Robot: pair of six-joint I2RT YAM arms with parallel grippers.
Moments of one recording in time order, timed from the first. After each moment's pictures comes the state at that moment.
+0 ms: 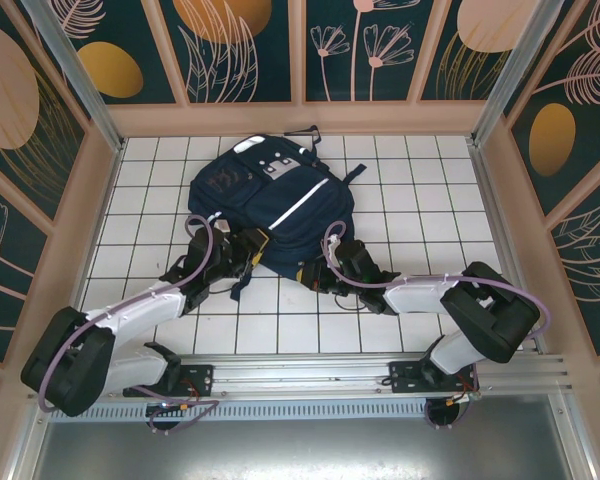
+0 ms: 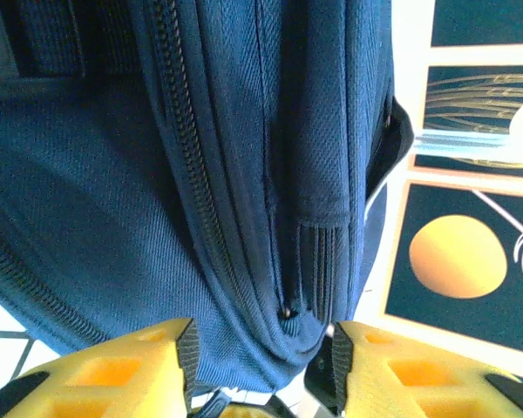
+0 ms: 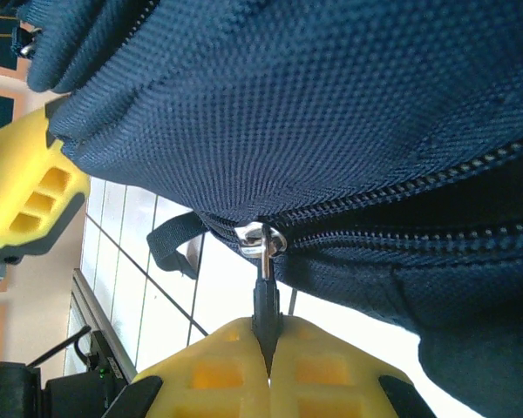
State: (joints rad) left arm -0.53 1.24 0.46 0.33 0.24 -1.45; right arm 0.82 1.49 0.49 0.45 -0.33 0.94
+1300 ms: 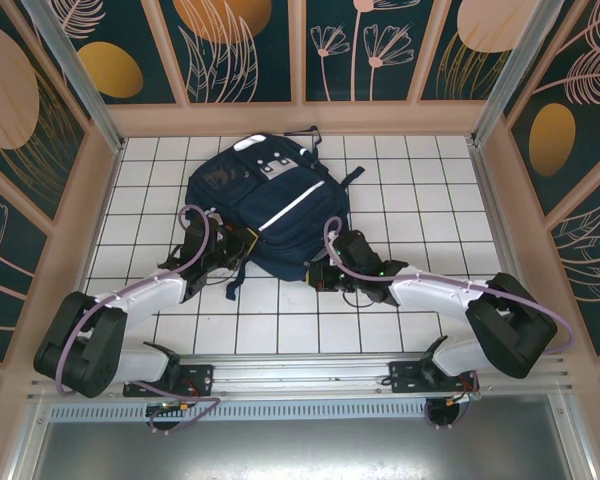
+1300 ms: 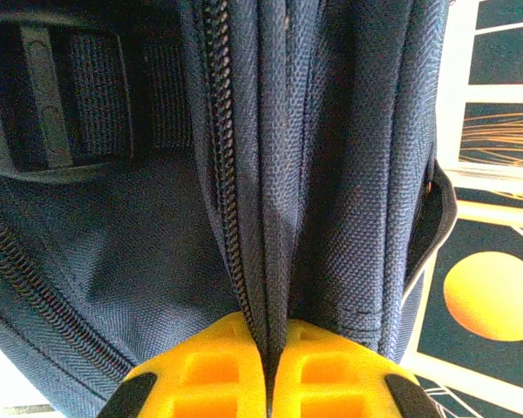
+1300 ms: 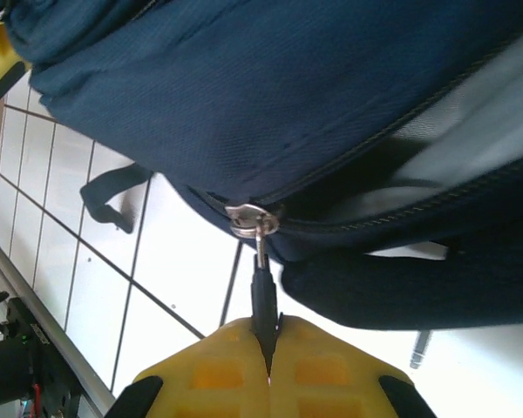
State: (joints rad) left arm -0.41 1.32 0.51 0.27 0.27 -1.35; right arm 0.79 1.37 0.61 -0.01 -0.30 0.73
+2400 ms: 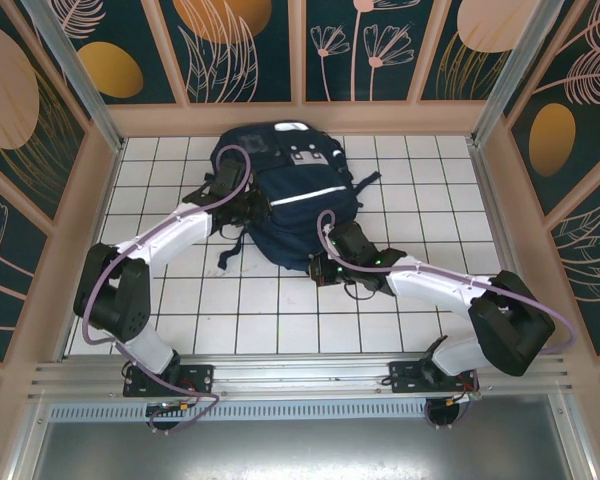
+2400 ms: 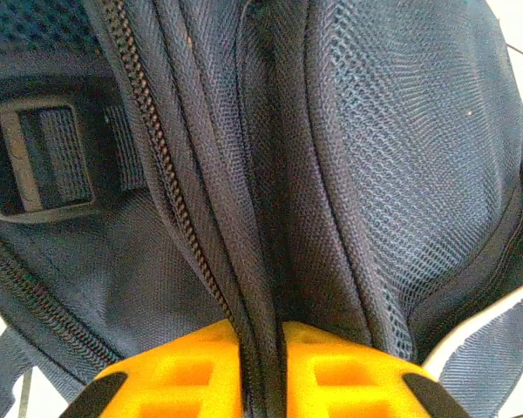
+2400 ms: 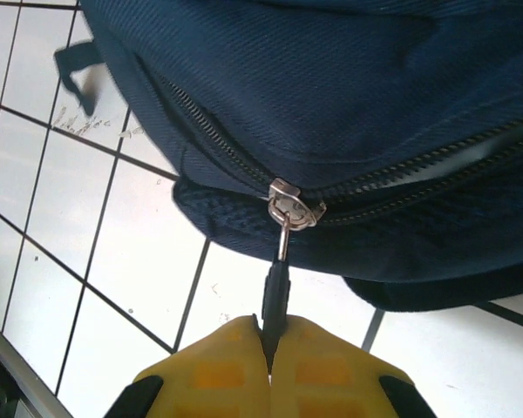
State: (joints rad) left arm -0.47 1.66 1.21 -0.39 0.09 -0.70; right arm 0.81 1.39 0.74 -0.19 -0.22 0.60
